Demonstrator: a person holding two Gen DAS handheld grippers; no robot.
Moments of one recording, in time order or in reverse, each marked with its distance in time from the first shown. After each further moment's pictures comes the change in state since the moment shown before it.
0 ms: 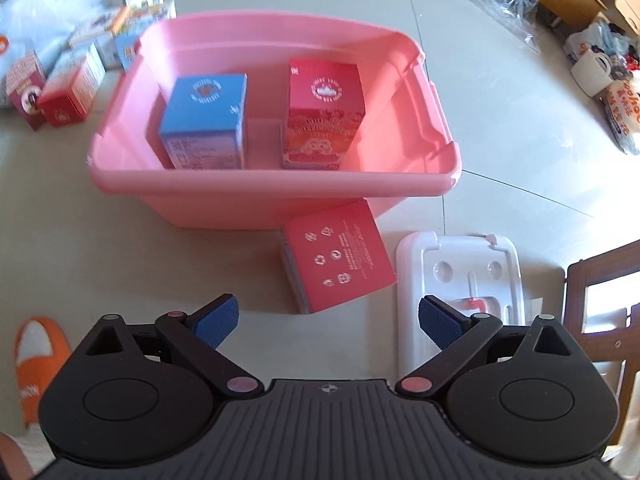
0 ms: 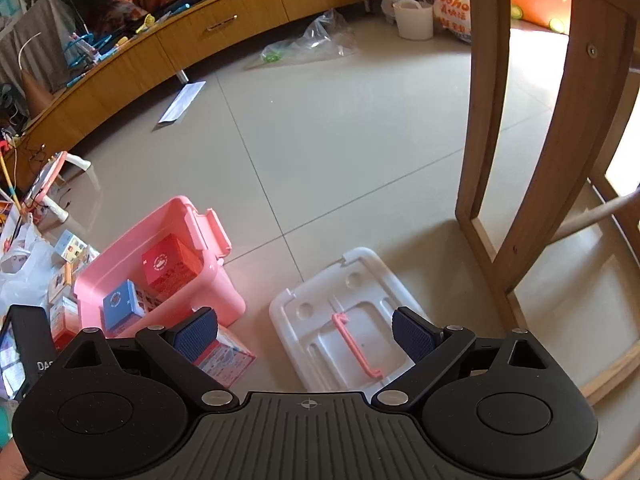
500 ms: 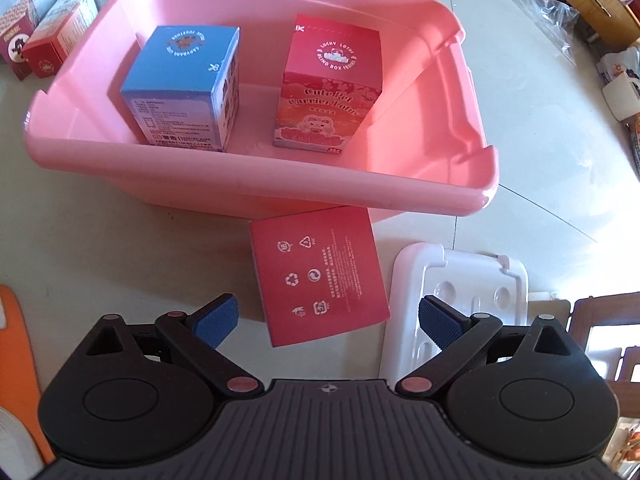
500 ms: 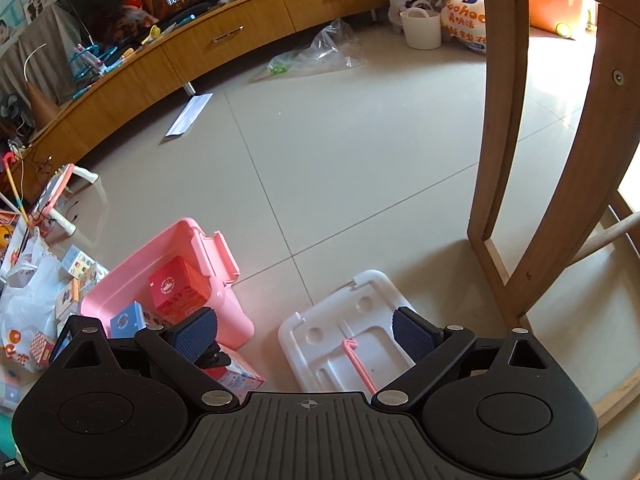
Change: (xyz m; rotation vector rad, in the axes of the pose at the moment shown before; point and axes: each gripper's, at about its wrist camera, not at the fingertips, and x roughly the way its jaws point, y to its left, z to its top) left arm 0.052 -0.007 0.016 -0.119 0.058 0.005; right arm 0.008 -0.003 0.023 0.017 -0.018 0.036
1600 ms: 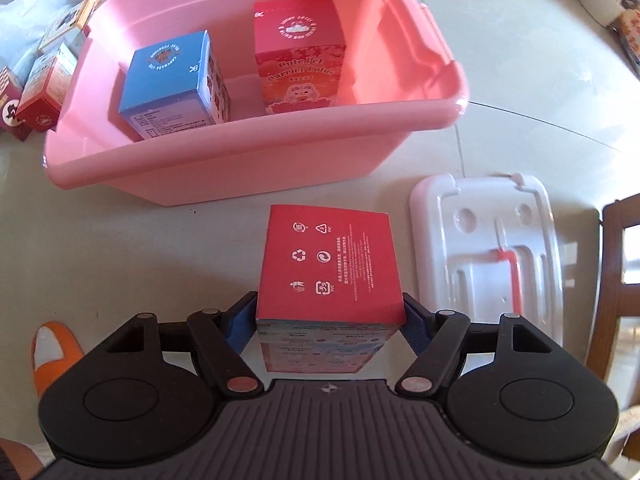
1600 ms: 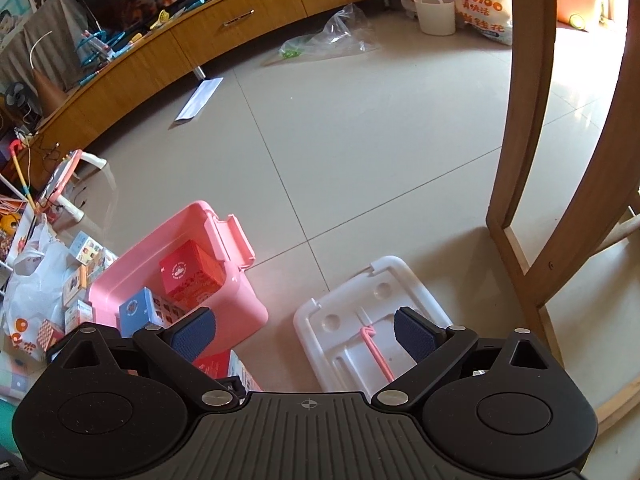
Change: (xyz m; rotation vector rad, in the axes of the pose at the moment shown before) left arm -0.027 -0.016 -0.025 0.285 0.069 0.113; right arm 0.013 0.016 -0.006 -0.012 0.048 0.025
